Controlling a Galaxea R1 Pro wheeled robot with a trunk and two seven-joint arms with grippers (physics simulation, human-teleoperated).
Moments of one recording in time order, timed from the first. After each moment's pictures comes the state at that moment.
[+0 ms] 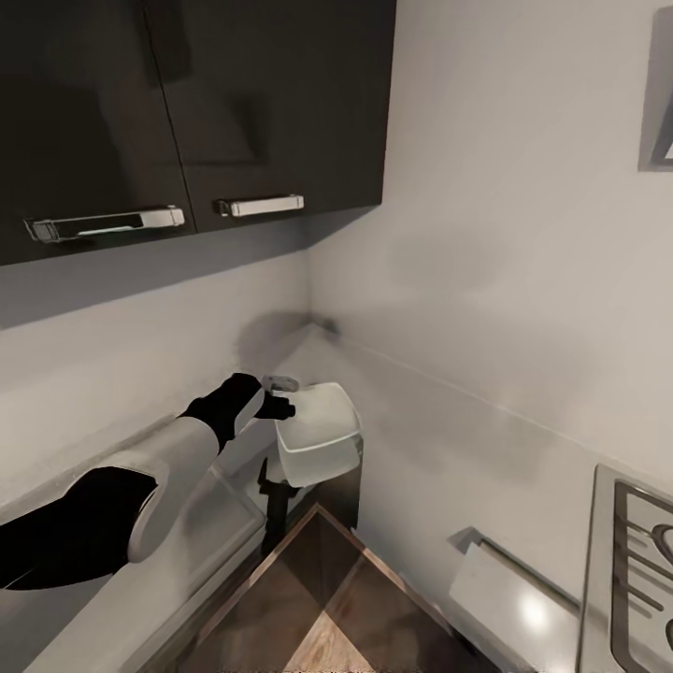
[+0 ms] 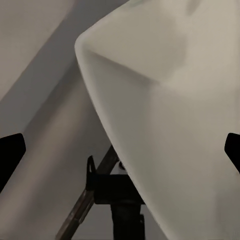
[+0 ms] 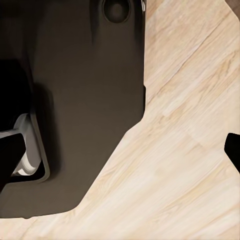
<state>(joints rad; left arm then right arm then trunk) -1.24 -0.10 -0.20 -0.24 0.10 0.63 0.00 -0.06 0.03 -0.26 -0.02 0.24 -0.04 -0.08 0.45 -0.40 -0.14</state>
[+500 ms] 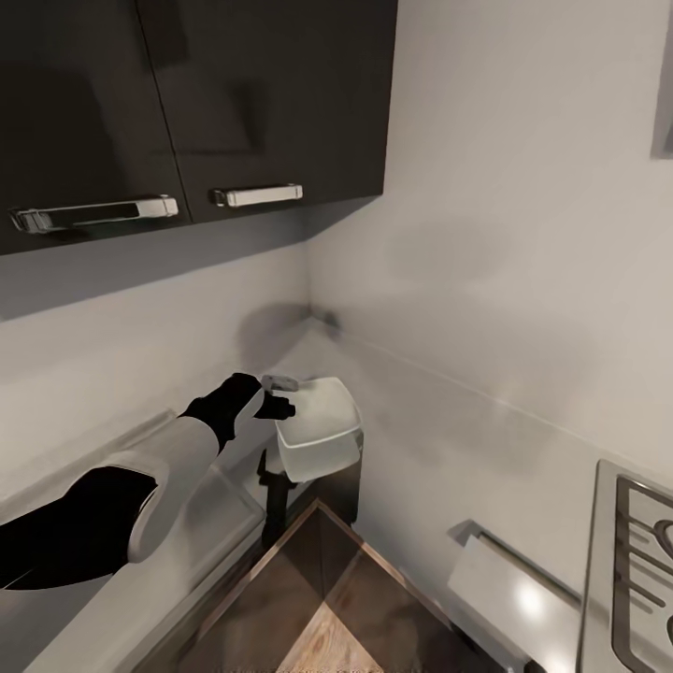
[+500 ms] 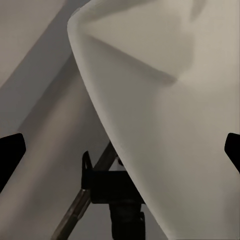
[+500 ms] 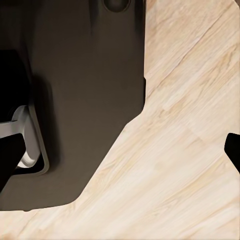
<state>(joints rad) -1.24 -0.10 -0.20 -0.24 0.10 0.63 0.00 -0.06 0.03 -0.26 -0.02 0.24 -0.04 -0.08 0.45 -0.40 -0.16</state>
